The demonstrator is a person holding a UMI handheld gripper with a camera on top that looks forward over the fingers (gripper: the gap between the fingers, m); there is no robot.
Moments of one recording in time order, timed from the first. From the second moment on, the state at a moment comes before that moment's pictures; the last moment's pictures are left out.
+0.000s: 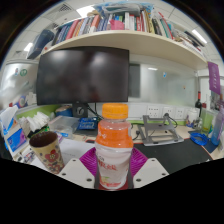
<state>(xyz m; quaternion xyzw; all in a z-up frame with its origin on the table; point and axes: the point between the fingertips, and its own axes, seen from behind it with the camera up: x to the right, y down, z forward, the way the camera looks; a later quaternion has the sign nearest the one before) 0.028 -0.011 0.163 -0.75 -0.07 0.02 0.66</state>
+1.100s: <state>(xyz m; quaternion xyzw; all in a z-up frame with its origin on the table) 0.034 -0.154 0.253 -0.78 -0.07 -0.01 0.62</state>
